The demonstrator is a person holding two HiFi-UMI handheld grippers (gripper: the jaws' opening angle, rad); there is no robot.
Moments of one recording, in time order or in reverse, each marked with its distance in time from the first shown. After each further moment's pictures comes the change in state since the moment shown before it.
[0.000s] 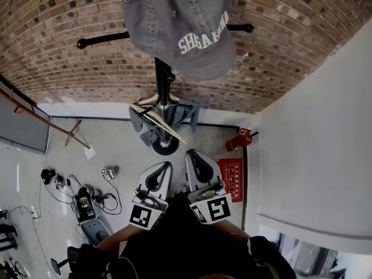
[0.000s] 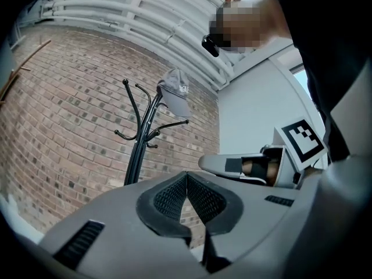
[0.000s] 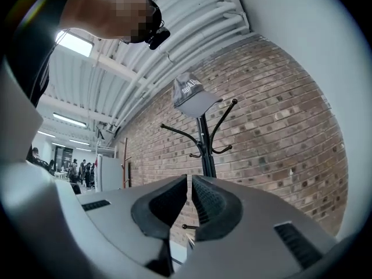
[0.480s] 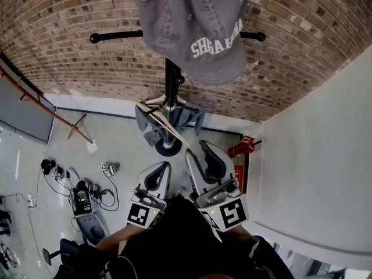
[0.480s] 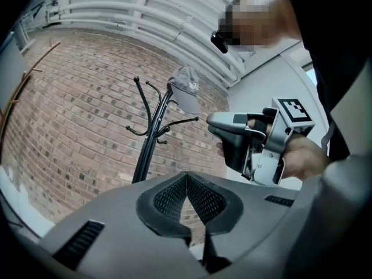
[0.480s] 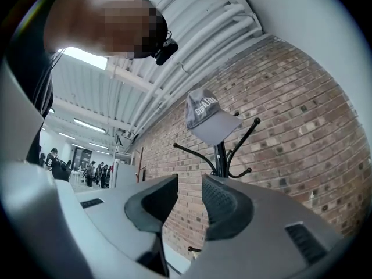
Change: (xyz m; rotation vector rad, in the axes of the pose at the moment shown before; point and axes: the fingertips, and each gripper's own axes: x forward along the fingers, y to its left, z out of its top) left arm 0.001 0.012 0.004 -0.083 0.004 0.115; right arm 0.014 0.012 0.074 -0.048 -0.091 0.176
